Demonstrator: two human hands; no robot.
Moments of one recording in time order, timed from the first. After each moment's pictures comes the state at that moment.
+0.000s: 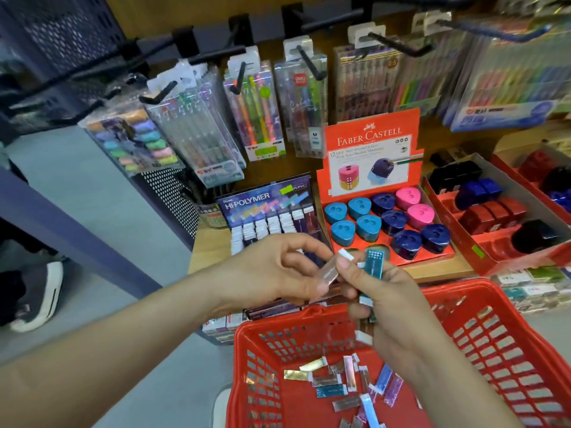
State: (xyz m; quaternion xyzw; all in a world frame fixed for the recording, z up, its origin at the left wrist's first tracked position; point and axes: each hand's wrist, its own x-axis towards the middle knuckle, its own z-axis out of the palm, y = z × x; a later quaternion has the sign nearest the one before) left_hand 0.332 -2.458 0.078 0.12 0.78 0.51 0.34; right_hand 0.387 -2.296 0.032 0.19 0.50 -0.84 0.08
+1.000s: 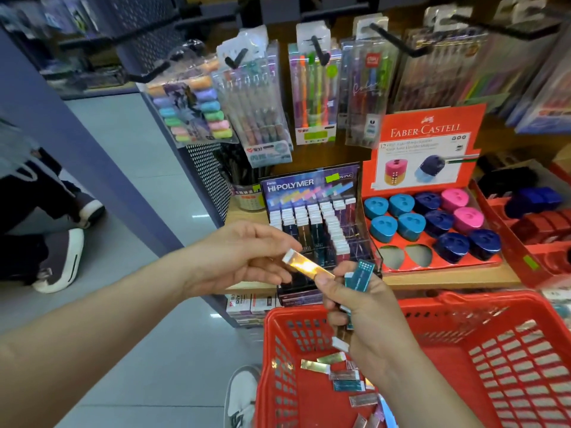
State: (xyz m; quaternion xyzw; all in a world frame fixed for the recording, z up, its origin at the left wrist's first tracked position) left_hand 0.323 -2.548 0.067 -0.03 0.69 0.64 0.33; right_hand 0.386 -2.370 0.013 0.21 0.48 -0.84 0.14
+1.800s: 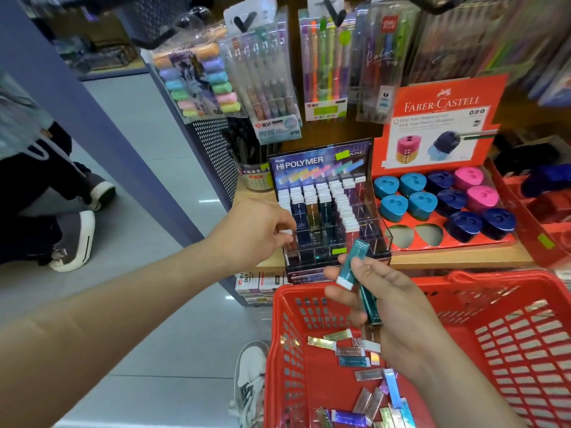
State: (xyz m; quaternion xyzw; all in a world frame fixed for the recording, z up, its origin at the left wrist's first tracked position) left_hand 0.316 -2.548 0.033 0.22 0.97 0.14 -0.02; right_hand 0.407 -2.354 0.017 0.22 0.47 -0.83 0.19
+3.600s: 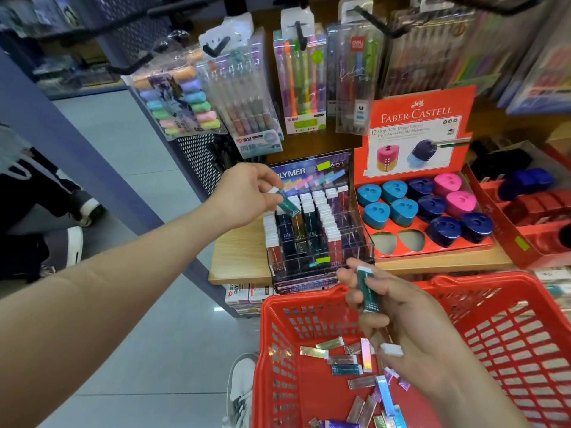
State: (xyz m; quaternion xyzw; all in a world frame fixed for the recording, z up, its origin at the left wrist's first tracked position) left_hand 0.262 -2.529 0.057 0.05 0.94 0.34 0.05; right_hand 0.406 -2.321 0.012 0.24 0.32 -0.90 0.20
